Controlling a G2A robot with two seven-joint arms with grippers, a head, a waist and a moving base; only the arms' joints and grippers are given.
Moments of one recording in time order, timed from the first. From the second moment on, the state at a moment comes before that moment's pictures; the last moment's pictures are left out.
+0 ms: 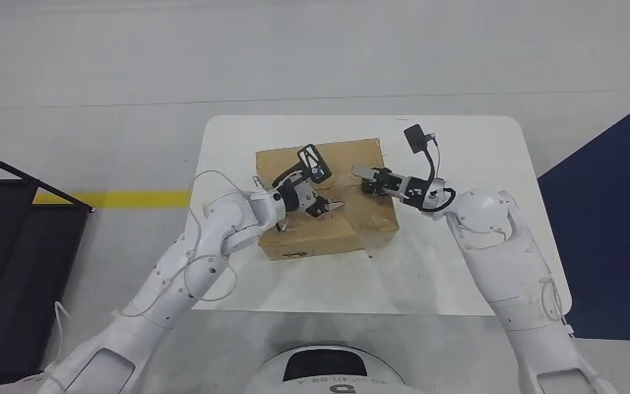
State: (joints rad) left arm 1.09 -1.18 -0.89 -1.61 1.23 -0.40 -0.39; right arm -1.25 -1.13 1.30 -1.63 -0.03 -0.03 0.86
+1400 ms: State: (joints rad) left arm 1.22 -1.14 -1.20 -1.80 1.29 -0.35 -0.43; right arm -1.22 -1.11 1.30 -1.60 0.00 -0.08 0.87
